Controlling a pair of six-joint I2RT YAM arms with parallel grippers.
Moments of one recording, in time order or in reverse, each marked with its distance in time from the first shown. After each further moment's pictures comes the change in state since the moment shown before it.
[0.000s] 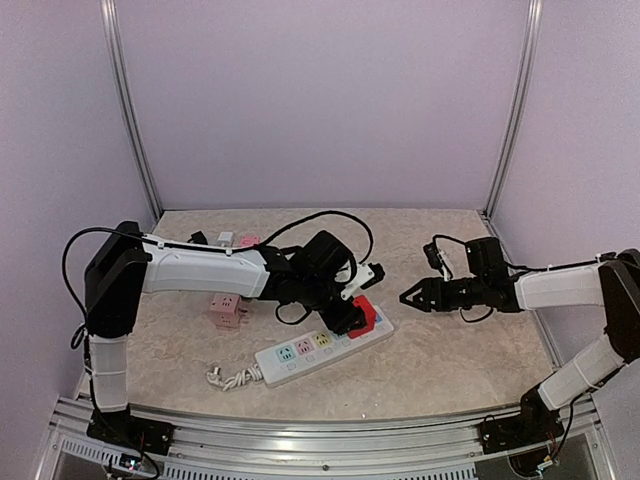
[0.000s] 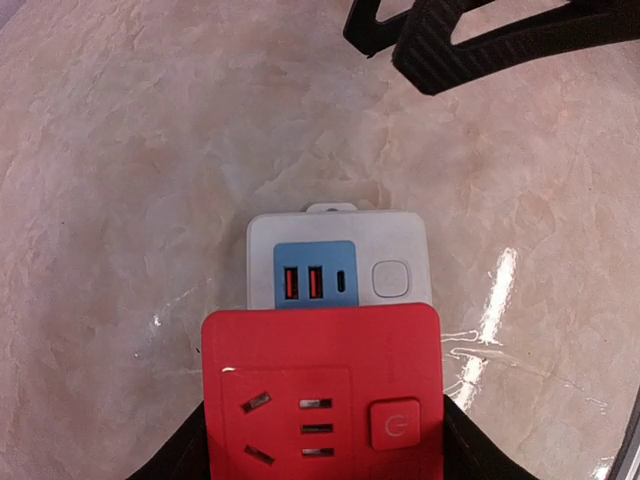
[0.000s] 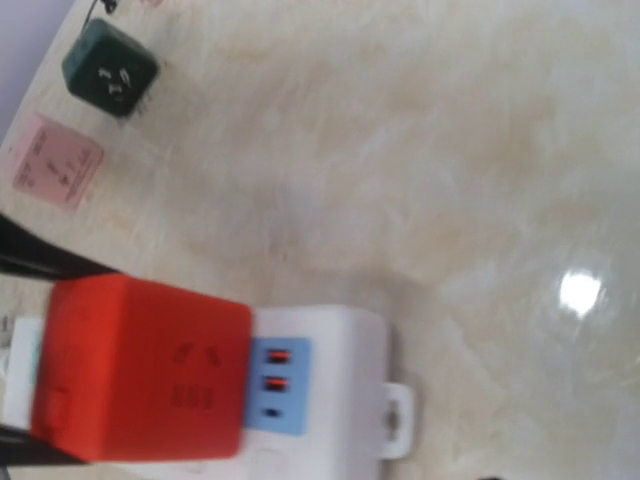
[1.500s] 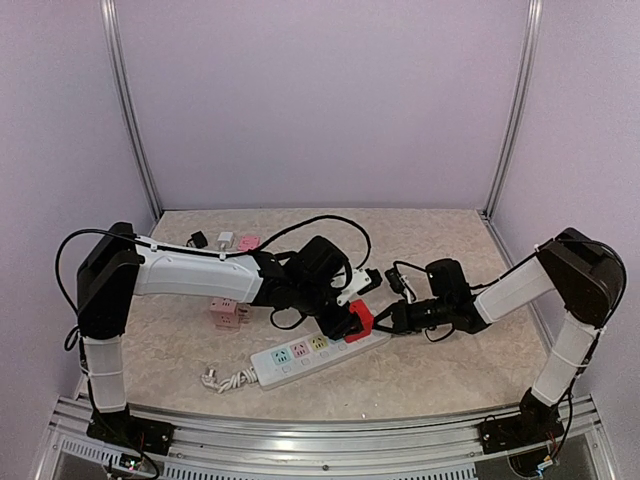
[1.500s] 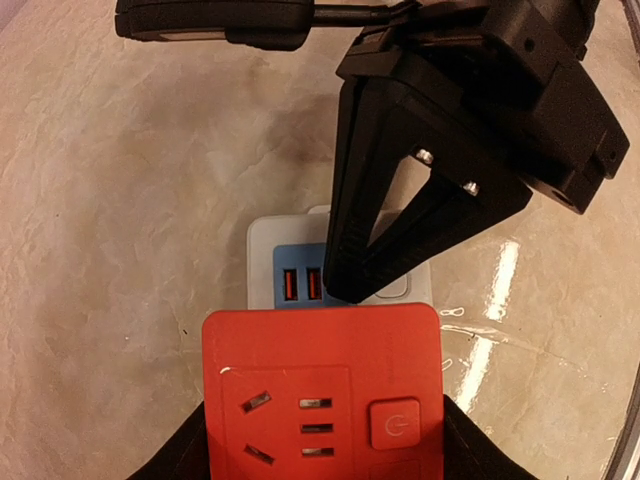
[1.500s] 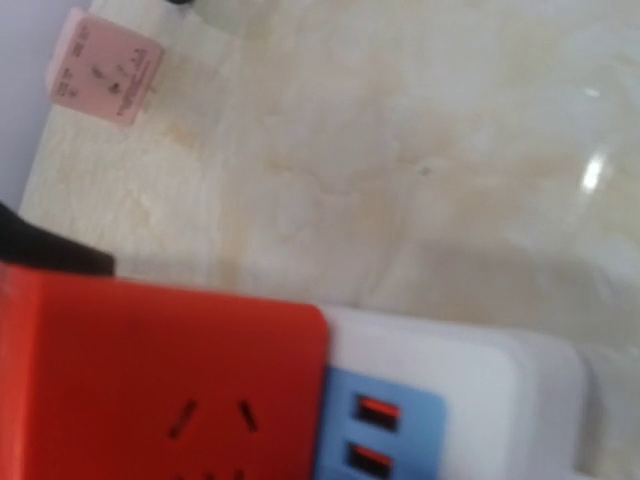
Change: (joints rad) left arm -0.018 -0.064 -0.103 0.048 0.000 0.023; right arm 0.206 0.311 -0.015 0.352 -0.062 0.198
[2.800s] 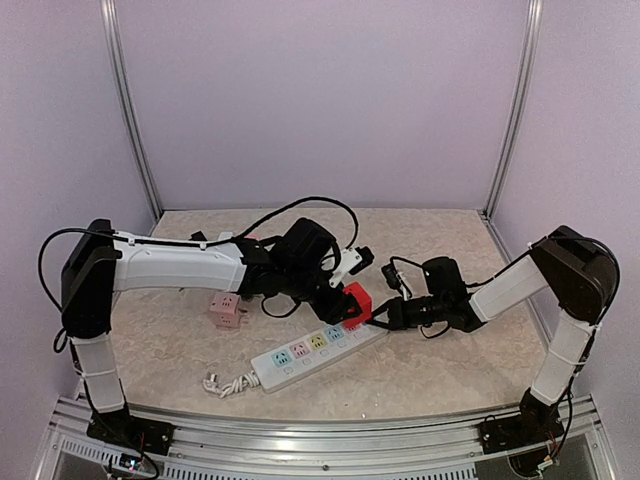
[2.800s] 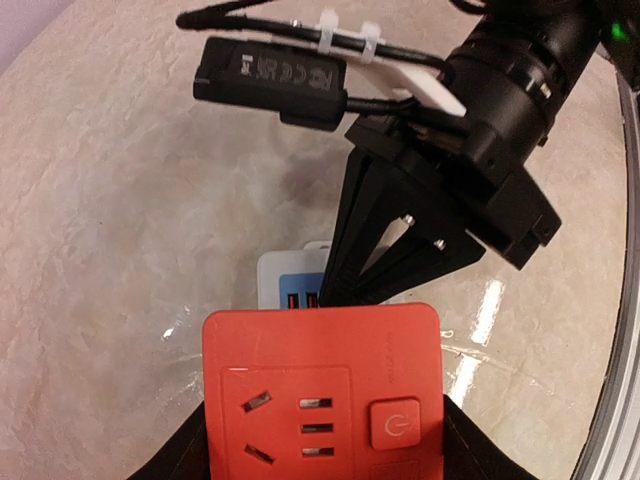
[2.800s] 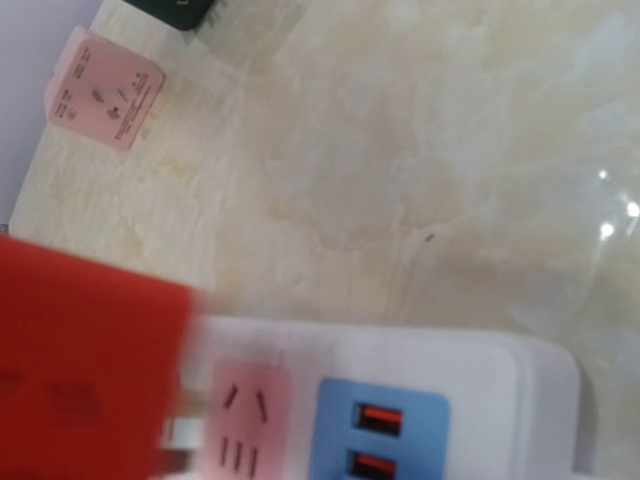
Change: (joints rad) left arm 0.037 -0.069 -0.013 0.006 0.033 -0.080; right arm 0.011 0.051 0.031 0.060 0.027 -0.022
